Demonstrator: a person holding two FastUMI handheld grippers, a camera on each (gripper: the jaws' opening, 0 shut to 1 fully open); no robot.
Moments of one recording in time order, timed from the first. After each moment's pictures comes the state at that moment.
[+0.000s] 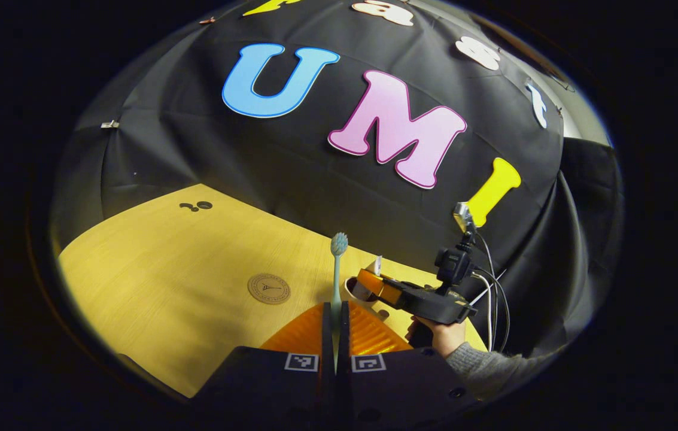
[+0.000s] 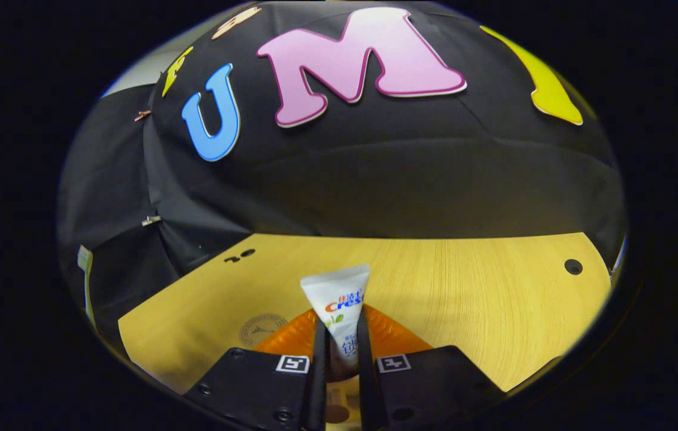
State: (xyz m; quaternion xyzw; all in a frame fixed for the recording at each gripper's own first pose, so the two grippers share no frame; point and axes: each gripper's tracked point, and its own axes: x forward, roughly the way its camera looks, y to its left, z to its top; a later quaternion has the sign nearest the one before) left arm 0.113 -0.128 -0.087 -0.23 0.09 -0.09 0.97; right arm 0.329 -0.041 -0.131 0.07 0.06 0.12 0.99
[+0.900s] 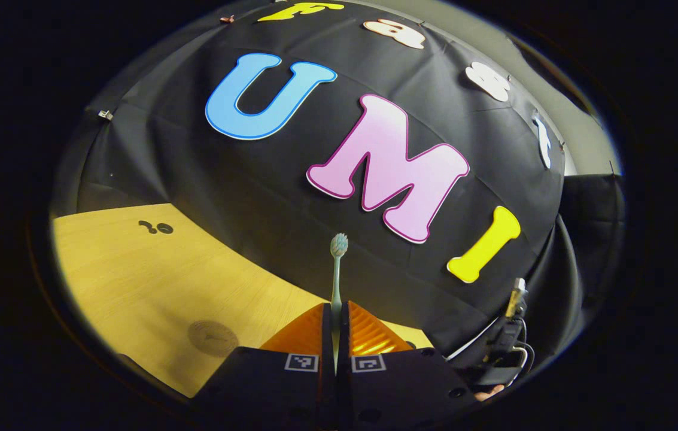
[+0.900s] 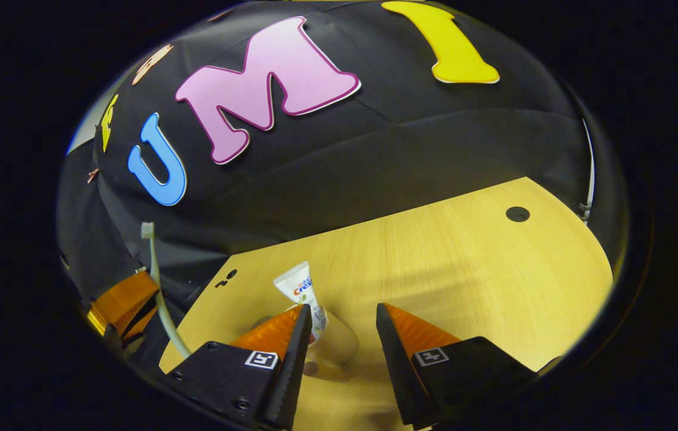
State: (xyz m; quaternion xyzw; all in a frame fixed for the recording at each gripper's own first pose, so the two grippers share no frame) left arm 0.236 -0.161 -0.014 -0.29 -0.04 -0.10 0.95; right arm 0.254 -0.119 -0.122 0.20 0.11 0.03 0.97
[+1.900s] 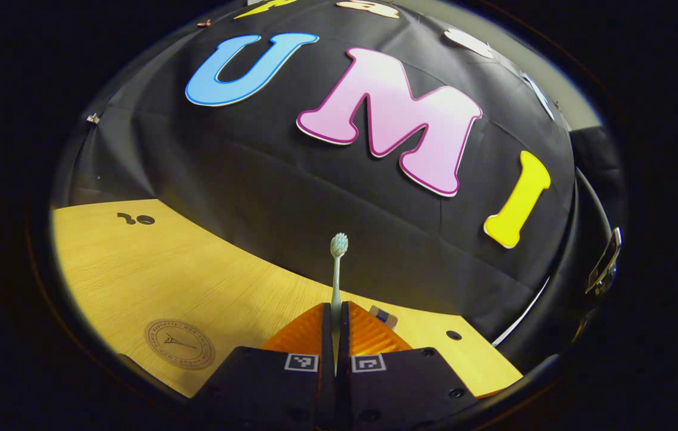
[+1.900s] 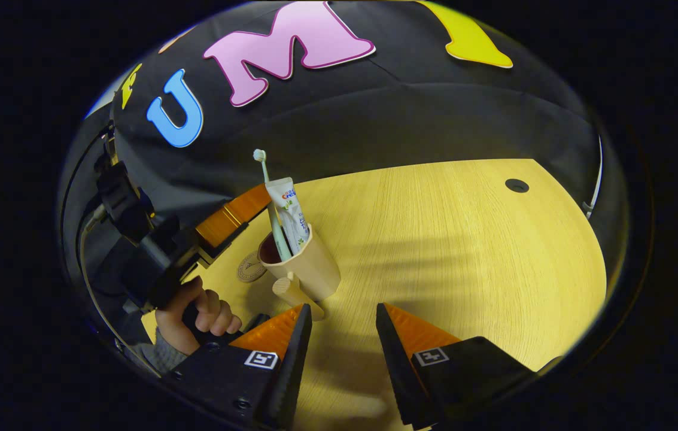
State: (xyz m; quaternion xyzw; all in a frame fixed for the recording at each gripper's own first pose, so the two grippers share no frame) left arm 0.340 -0.209 -0.103 -0.22 -0.02 -0.07 0.97; right arm 0.204 -0.114 -0.196 0.14 0.20 0.07 0.97
